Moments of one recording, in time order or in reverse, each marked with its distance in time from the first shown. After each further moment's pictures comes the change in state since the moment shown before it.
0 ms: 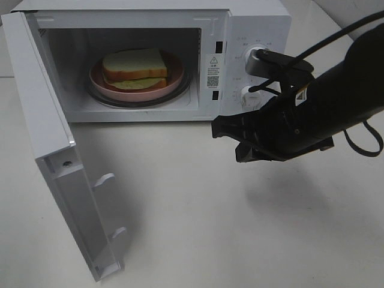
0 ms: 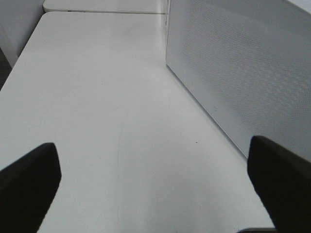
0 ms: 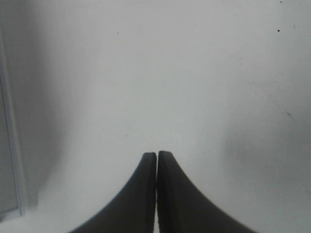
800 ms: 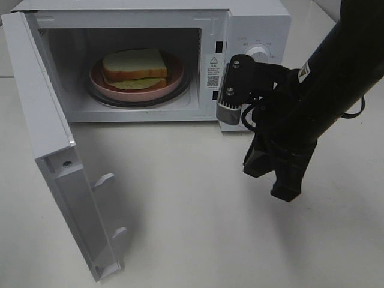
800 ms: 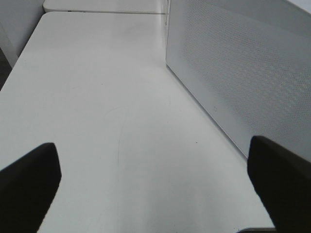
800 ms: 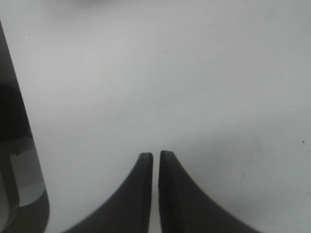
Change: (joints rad) left arm 0.000 0.000 0.000 0.000 0.000 0.000; right arm 0.000 0.000 -0.161 -0.007 0.412 -1.139
